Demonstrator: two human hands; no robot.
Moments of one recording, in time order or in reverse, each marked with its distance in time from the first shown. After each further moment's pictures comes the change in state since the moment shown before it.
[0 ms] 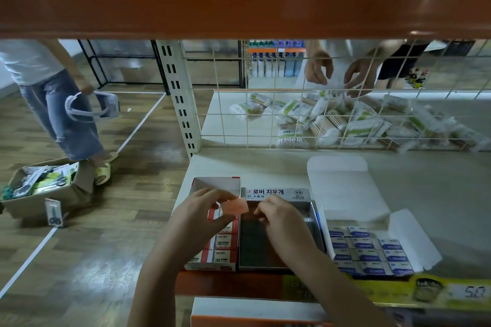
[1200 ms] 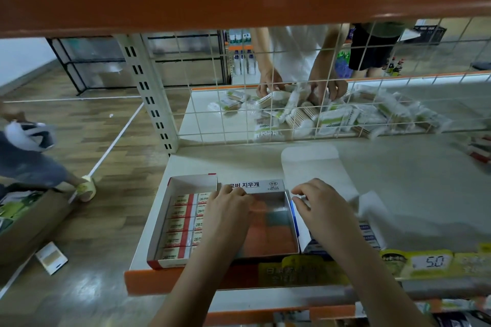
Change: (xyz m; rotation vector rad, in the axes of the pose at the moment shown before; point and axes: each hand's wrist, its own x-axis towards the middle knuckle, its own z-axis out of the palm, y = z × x) left_hand 0.027 0.073 0.058 0.434 -0.074 0.050; right_hand -0.040 0.059 -0.062 -0.109 0.183 0.253
